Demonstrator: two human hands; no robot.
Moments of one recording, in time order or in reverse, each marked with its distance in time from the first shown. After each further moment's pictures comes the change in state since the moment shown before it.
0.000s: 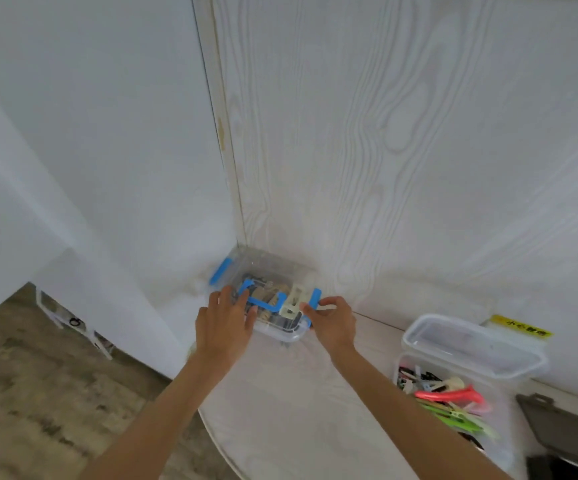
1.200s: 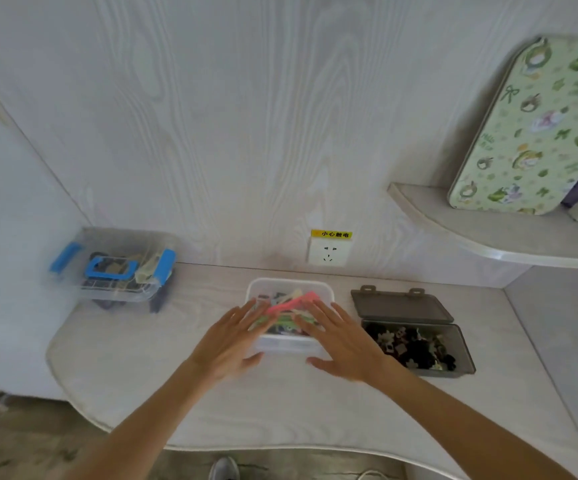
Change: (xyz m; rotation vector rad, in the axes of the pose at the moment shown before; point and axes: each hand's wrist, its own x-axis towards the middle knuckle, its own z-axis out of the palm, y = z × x) left_hand -0.112 0.195 0.036 -0.021 0.071 0.955; right_hand -0.059 0.204 -0.249 -1.201 -0.176 -0.812
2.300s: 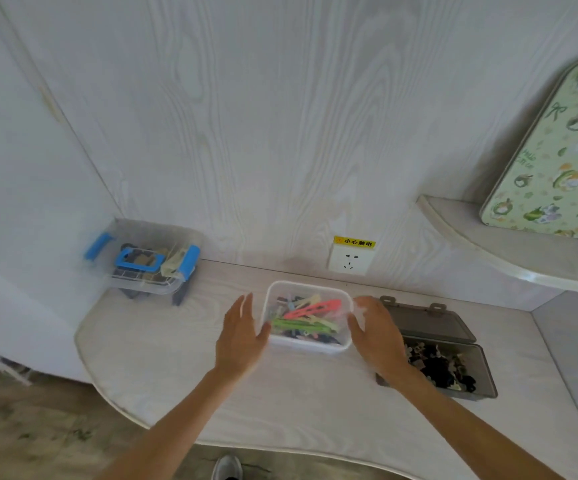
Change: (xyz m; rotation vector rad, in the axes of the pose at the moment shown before) left_hand 0.005 0.009 0.012 -0.578 0.003 -0.806; right_hand 0.007 0.005 -0.022 0.662 0.296 0.602
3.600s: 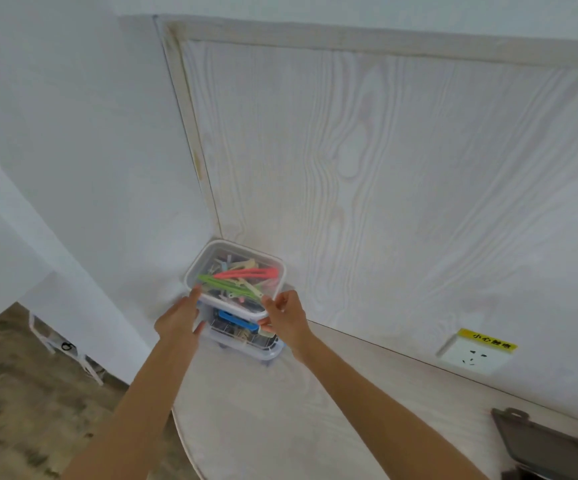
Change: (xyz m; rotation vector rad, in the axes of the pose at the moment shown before) left_hand 0.077 -0.129 -0.215 -1.372 0.599 -0.847; right_hand 0.105 -0.300 0.140 0.732 -0.443 0.166
